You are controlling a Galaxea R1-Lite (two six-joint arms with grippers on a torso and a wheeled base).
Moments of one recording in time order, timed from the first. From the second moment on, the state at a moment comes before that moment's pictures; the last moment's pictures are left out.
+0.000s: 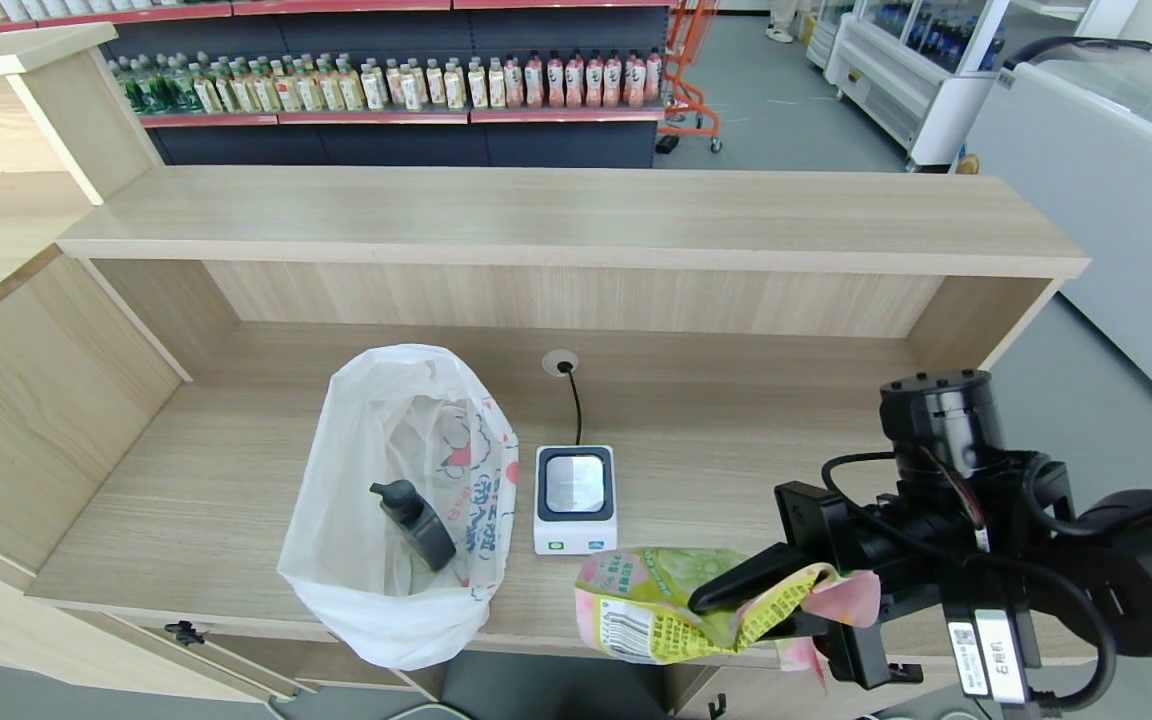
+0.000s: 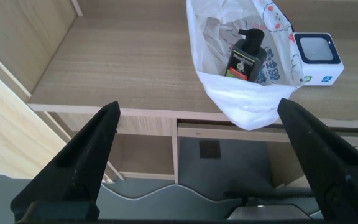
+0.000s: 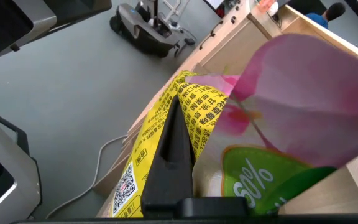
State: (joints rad) left arm 0.00 0.00 0.00 0.00 -0.02 0.00; right arm 0.47 1.78 -0.70 -0.57 1.30 -1.54
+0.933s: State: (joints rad) left arm 0.00 0.00 0.00 0.00 -0.02 0.00; right arm 0.51 1.80 -0.71 -0.56 1.27 -1.54
